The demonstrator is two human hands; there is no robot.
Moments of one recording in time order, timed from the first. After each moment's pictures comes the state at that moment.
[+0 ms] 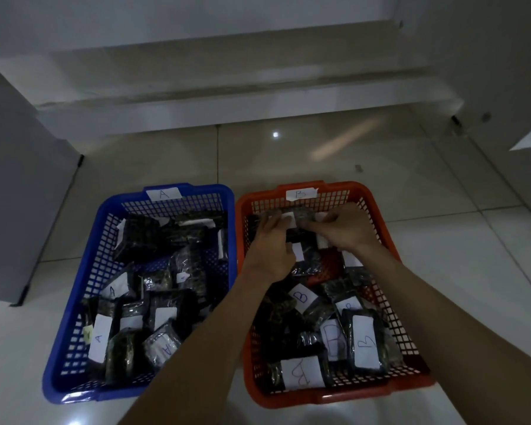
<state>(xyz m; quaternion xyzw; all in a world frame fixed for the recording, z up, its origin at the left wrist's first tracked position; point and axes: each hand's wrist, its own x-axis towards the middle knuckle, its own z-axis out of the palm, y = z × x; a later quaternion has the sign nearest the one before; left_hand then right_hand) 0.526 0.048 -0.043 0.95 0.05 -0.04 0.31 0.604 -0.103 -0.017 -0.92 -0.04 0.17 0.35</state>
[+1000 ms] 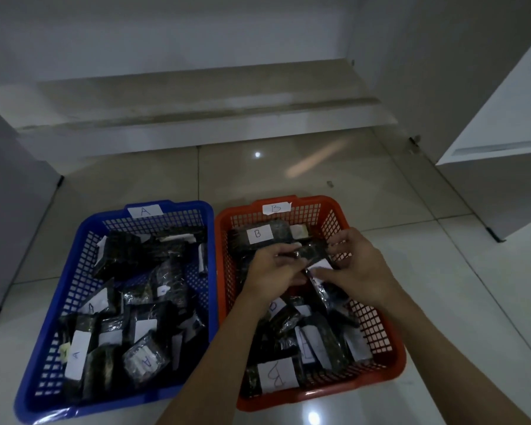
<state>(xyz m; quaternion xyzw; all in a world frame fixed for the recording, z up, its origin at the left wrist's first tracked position) 0.499 -0.006 0.006 0.63 0.23 -0.12 0.73 0.528 -0.171 0.026 -0.88 -0.03 0.15 0.46</state>
